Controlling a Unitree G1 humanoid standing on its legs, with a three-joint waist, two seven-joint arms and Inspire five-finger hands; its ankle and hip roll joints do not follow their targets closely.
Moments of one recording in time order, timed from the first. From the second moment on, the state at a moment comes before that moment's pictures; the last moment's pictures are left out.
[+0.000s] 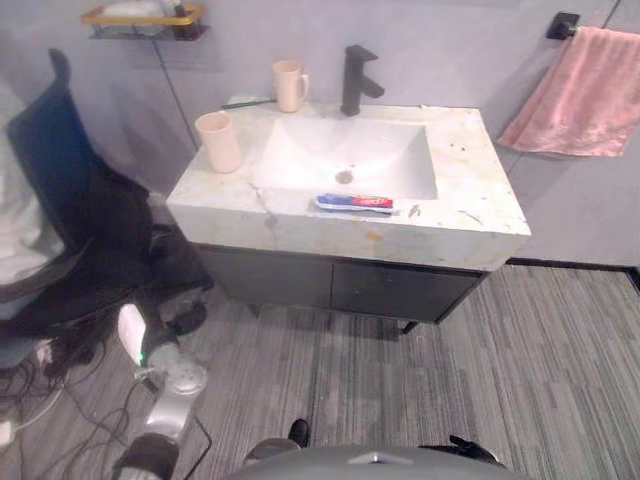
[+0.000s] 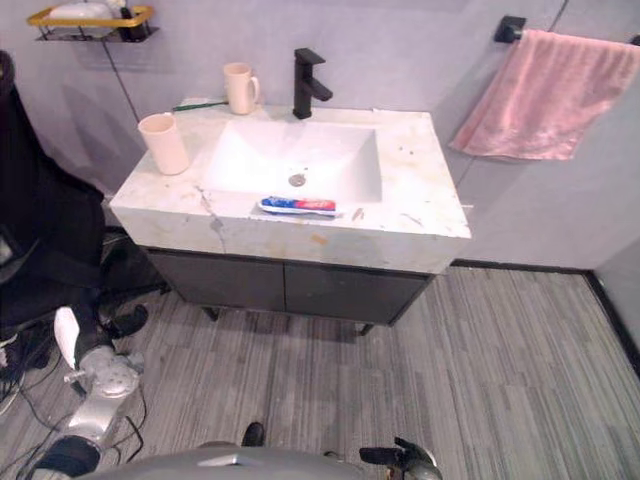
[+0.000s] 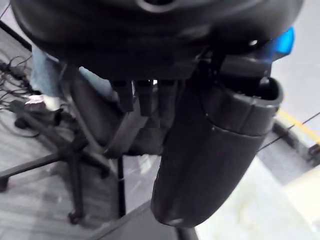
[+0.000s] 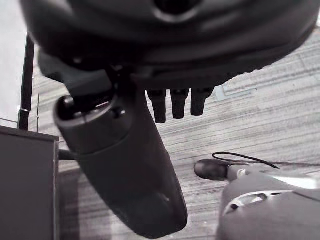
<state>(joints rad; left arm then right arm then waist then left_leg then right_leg) 0.06 0.37 -0.11 0.37 -0.02 -0.02 0.86 0.02 -0.23 0.10 1.29 0.45 -0.01 -0.14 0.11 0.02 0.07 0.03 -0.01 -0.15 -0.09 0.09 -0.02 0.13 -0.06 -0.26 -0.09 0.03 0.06</state>
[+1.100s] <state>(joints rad) -0.39 0.78 -0.37 -0.35 0.26 -0.03 0.23 0.00 -0.24 0.13 1.38 0.40 -0.03 -0.13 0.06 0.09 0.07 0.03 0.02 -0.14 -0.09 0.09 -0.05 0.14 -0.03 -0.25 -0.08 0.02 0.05</state>
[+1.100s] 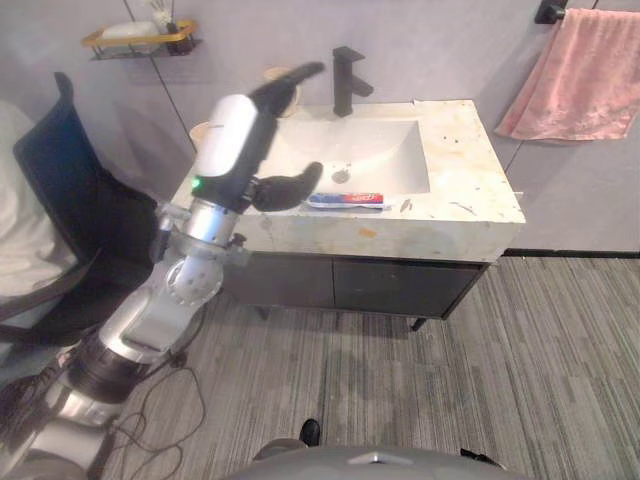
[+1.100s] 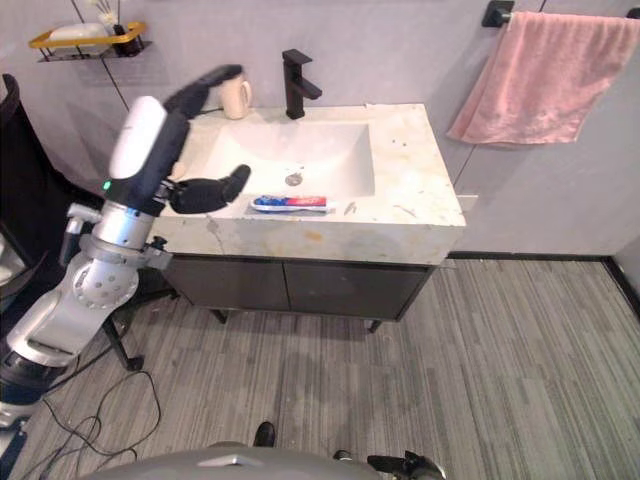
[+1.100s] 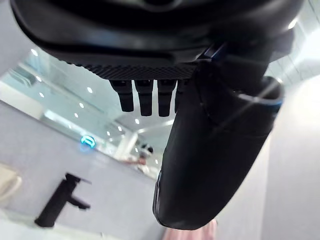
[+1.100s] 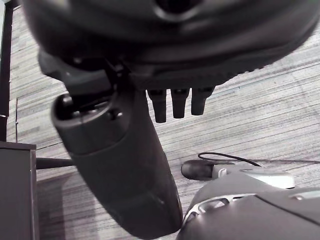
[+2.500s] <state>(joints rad) -0.83 0.92 -0.78 0.07 0.09 0.12 -0.13 -0.05 -0.30 0.15 1.38 0.37 0.03 -0.10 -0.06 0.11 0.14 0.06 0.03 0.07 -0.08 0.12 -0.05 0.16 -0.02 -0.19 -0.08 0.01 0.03</state>
